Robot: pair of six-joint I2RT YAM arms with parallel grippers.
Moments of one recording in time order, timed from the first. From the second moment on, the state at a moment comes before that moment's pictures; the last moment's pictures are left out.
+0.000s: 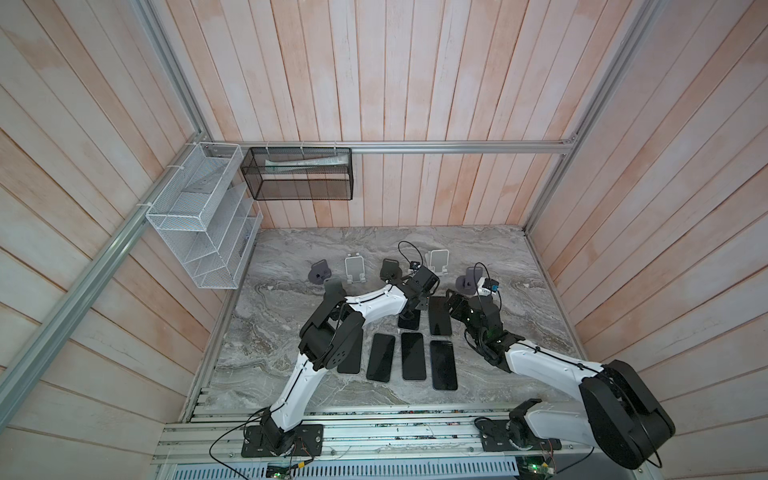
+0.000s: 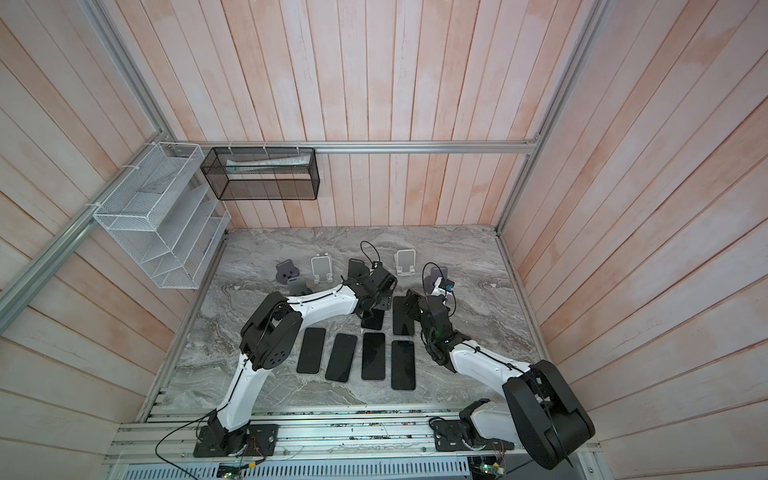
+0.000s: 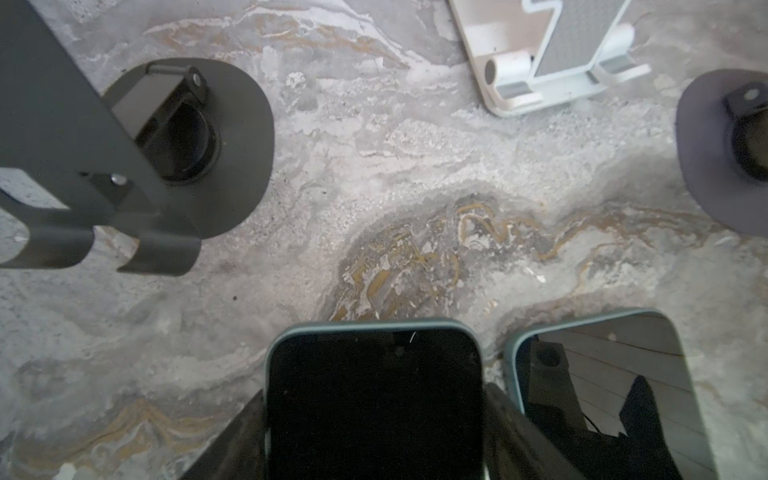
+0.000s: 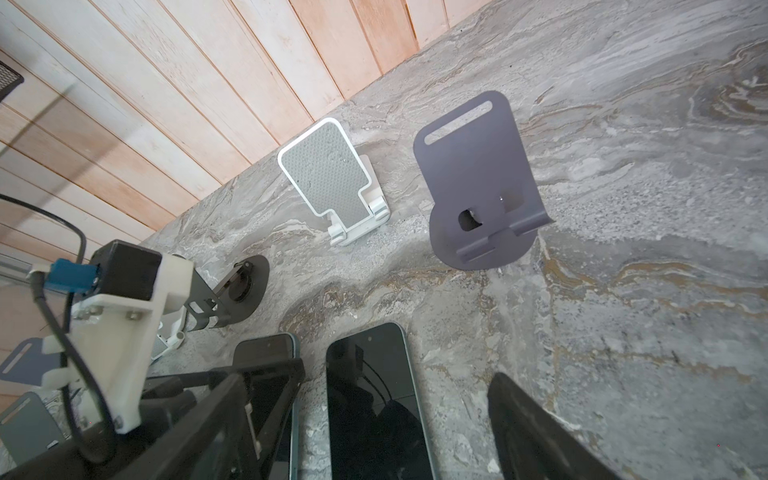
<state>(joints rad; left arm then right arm) -0.81 2.25 1.69 -0.44 -0.30 -0.52 0.51 1.28 0.46 0.37 0.35 0.73</state>
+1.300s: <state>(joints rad) -0.80 2.27 1.70 -0.48 -0.28 -0.45 0.51 1.30 0.48 0.36 0.31 0.71</state>
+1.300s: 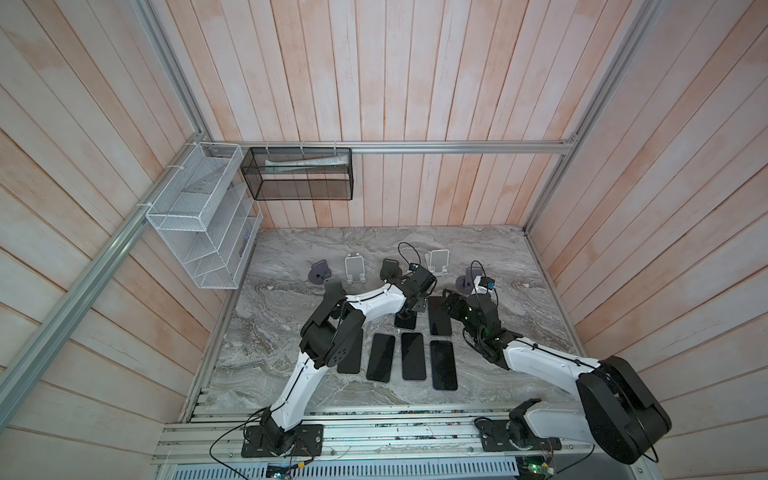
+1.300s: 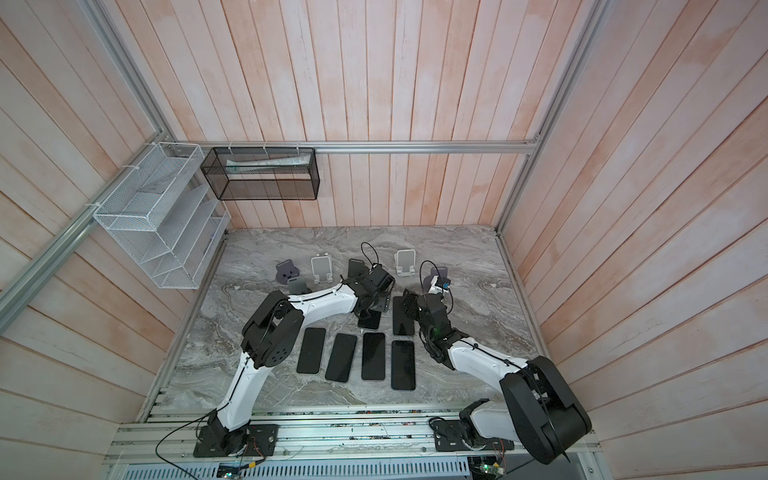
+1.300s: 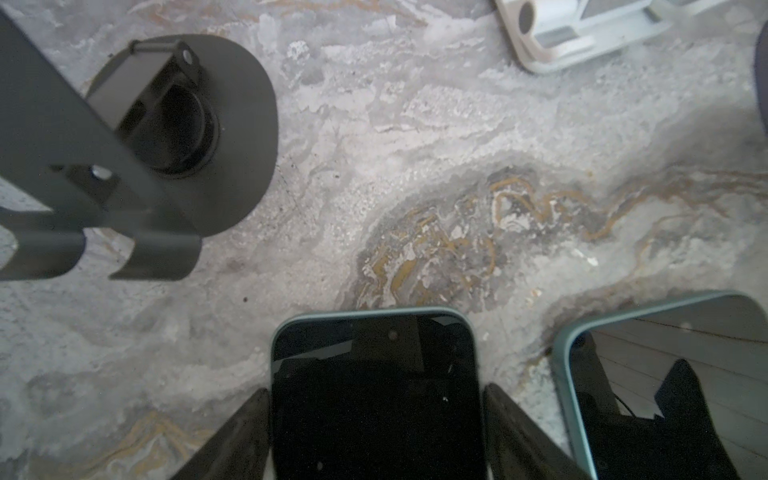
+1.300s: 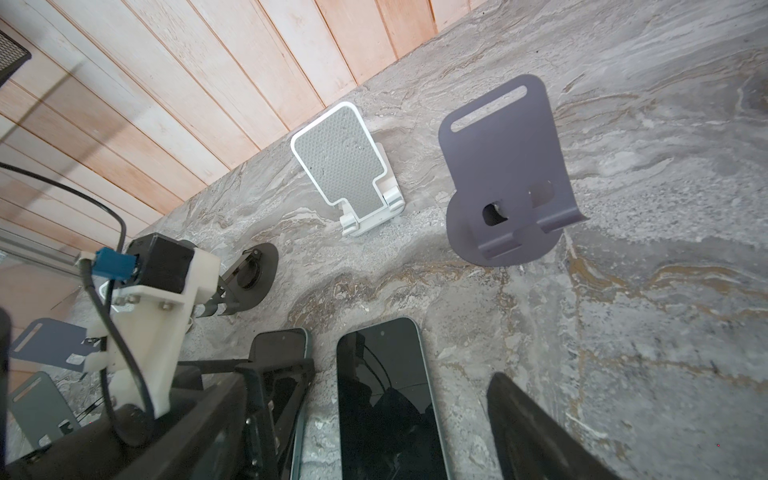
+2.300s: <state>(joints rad) -0.92 1.28 0.91 -0.36 -0.83 -0.38 0.51 1.25 0.48 0.35 0.32 0.71</state>
